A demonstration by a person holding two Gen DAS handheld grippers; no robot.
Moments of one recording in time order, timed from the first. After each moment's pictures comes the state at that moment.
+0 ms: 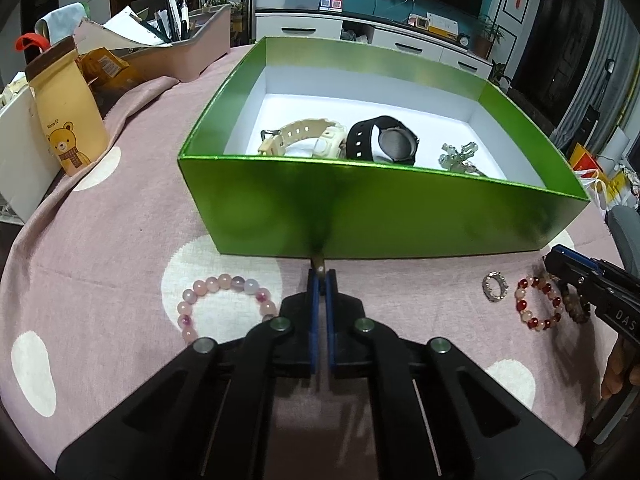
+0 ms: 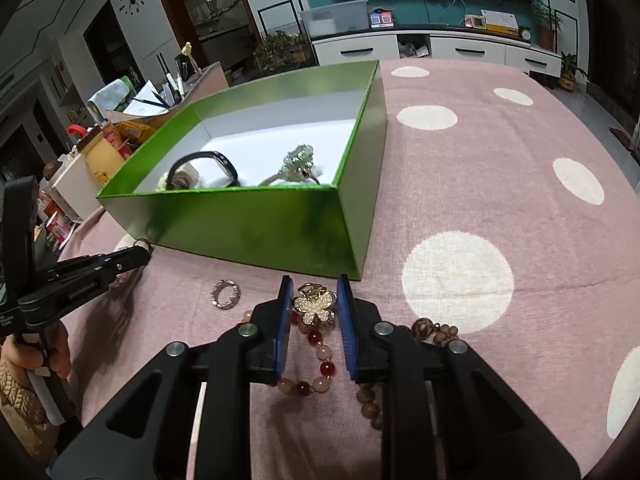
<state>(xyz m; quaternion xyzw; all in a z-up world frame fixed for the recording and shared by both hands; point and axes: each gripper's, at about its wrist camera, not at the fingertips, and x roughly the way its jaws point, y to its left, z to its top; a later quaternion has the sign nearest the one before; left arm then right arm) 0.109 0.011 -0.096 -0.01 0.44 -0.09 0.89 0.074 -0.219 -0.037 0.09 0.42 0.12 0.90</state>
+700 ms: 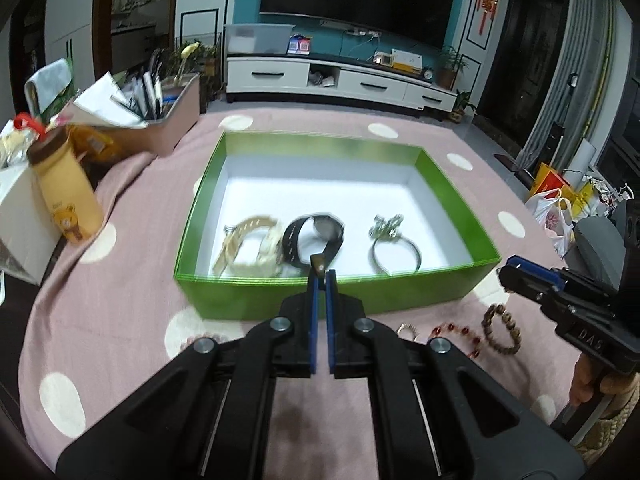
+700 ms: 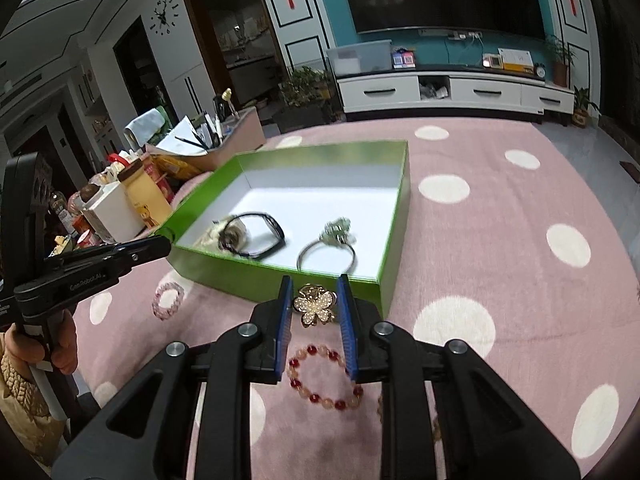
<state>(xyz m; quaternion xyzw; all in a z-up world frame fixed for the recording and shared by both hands) 0.098 -0.011 -0.014 -0.02 0.37 -0.15 0.92 0.064 -0.215 0.024 0.08 0.35 0.16 0.92</state>
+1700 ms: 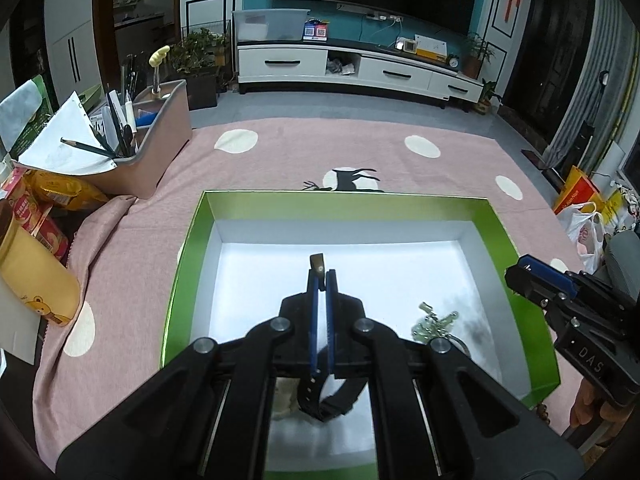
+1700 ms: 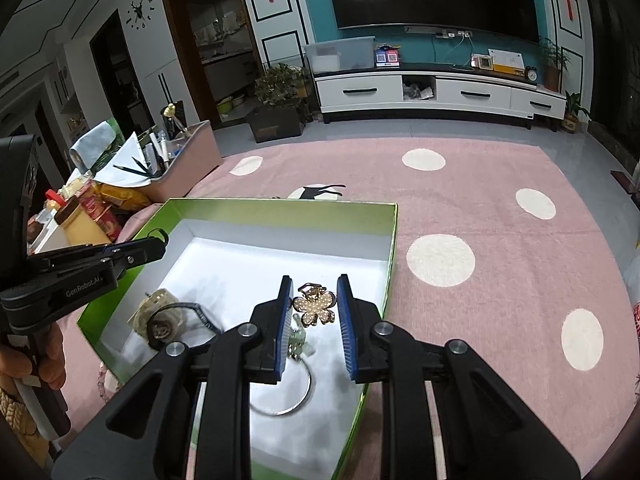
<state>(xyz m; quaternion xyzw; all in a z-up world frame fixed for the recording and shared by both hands) 0.234 -0.030 -0.020 0.00 0.41 -0.11 0.91 0.193 -0.215 0.020 0.06 0.37 0.11 0.92</state>
